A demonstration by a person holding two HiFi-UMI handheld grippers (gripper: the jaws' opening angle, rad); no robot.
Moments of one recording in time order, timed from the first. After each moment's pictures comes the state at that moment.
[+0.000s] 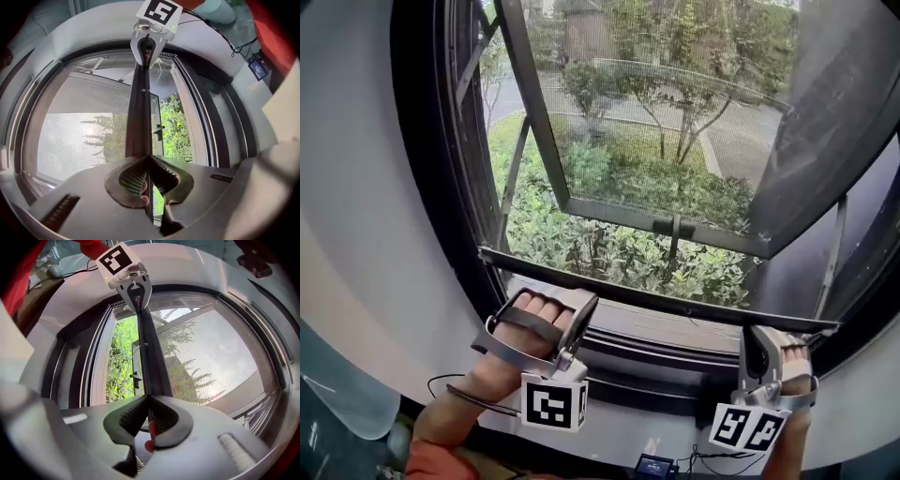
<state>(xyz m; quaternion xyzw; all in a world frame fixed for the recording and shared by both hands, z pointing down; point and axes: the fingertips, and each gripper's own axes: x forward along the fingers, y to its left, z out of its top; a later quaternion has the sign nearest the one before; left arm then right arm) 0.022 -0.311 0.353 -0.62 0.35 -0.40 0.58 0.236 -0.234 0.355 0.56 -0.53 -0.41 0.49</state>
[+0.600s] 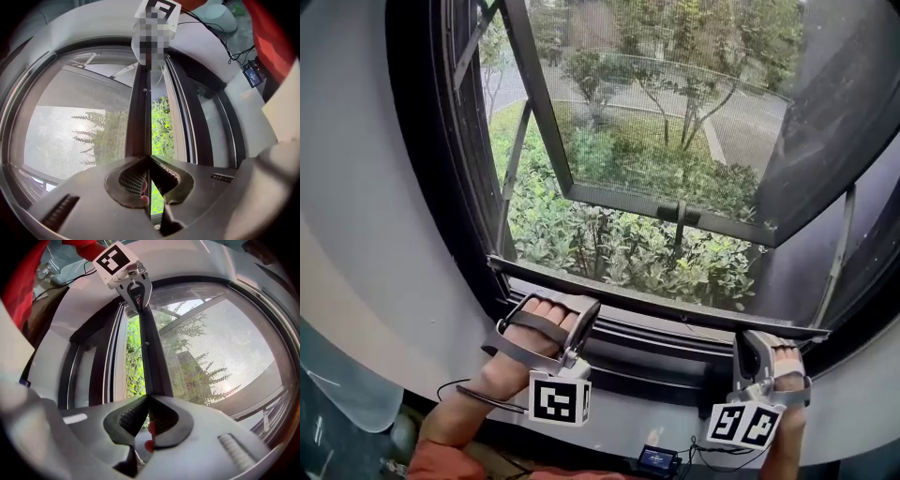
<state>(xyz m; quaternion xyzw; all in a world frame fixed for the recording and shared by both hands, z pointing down) 0.021 -0.311 0.398 -0.63 0.32 -0.42 0.56 0.235 -0.233 0.407 0.53 -0.57 -0.35 0.52</state>
